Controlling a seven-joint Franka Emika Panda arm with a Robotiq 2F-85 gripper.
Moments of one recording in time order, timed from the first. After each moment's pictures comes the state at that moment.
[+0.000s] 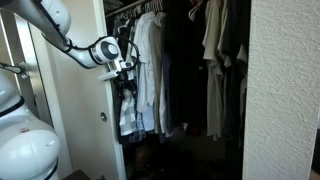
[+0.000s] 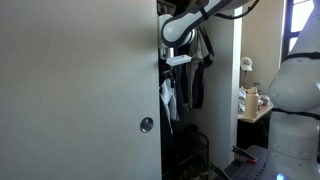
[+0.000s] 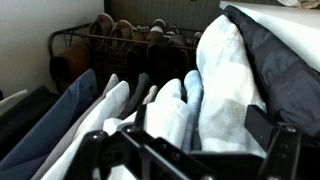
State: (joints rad) arm 0.05 -0.32 0.31 -2.34 -0.15 2.14 0.30
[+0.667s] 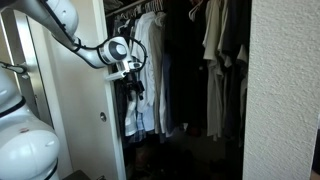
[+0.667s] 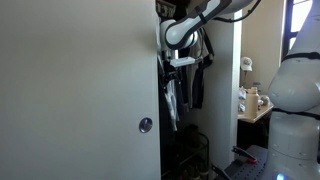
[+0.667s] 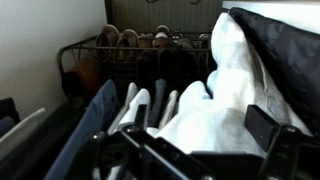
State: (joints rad) arm 0.04 -0.30 0.20 -2.34 -0.15 2.13 0.30
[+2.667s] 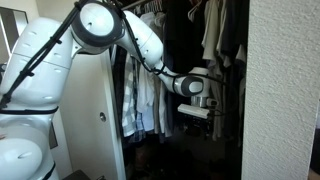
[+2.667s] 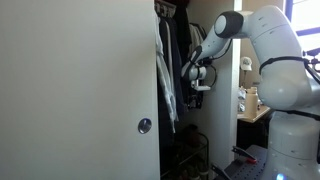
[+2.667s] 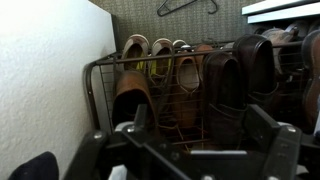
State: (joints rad) arm -0.26 0.40 -0.15 -1.91 0.11 2.26 -0.40
